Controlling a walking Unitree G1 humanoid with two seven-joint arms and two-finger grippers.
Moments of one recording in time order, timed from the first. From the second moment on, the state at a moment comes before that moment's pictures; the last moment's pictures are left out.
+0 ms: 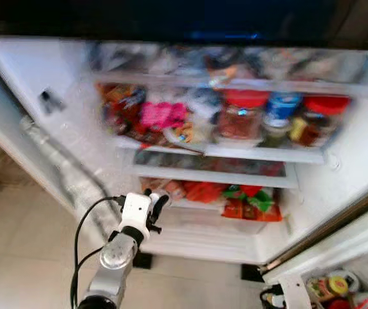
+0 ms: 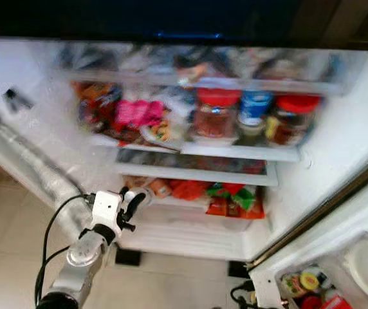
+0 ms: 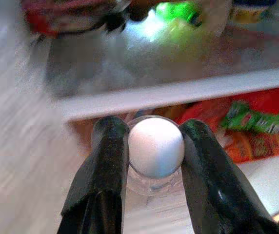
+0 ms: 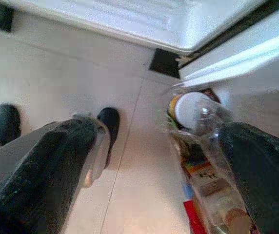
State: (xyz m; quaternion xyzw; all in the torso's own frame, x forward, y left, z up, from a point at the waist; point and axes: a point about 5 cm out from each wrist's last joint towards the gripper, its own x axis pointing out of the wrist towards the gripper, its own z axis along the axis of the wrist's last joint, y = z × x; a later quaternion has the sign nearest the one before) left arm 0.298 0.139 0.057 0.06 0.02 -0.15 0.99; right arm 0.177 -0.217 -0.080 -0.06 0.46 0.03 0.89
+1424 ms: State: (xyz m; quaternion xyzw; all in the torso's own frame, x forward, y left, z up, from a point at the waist) left arm 0.294 0.137 0.054 0.06 0.03 -0.18 0.98; right arm 0.174 -0.213 -0.083 -0.04 0.47 0.01 0.88
